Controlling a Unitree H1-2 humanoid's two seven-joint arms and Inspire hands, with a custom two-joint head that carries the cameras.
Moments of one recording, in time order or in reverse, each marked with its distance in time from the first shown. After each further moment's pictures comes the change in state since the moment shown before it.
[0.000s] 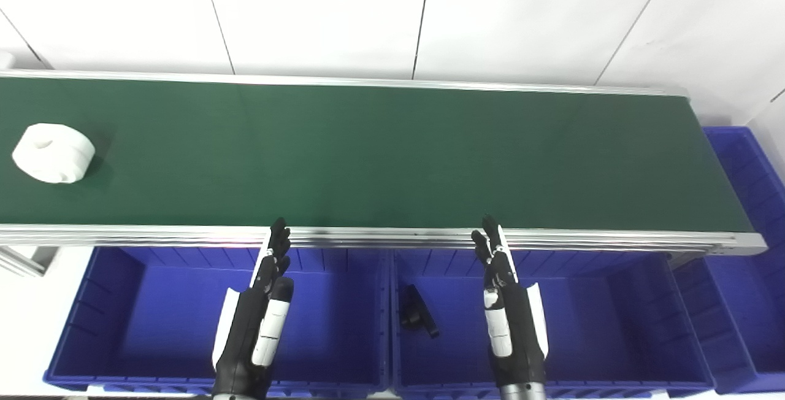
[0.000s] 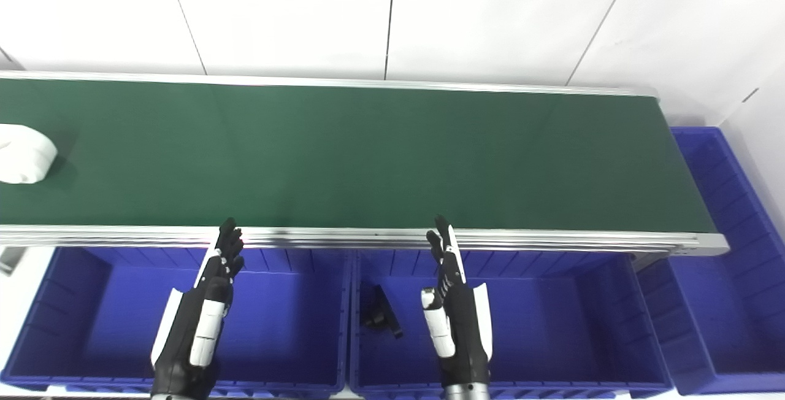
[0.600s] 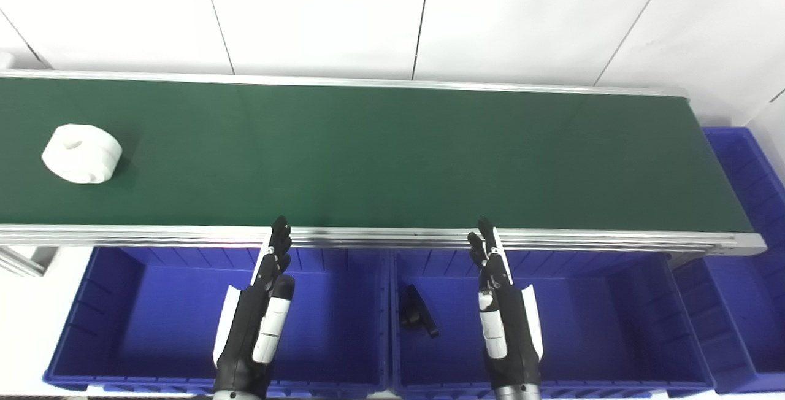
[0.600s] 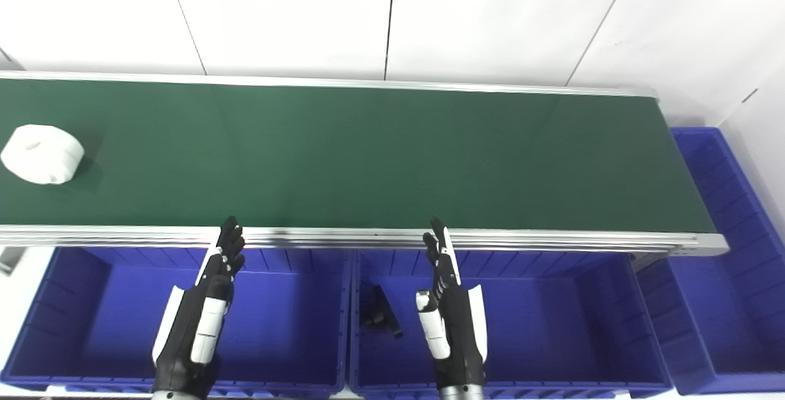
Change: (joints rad) left arm -0.013 0.003 0.002 0.025 0.001 -0.017 0.000; right arm 0.003 0.009 0.004 0.023 -0.002 0.001 0.008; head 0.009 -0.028
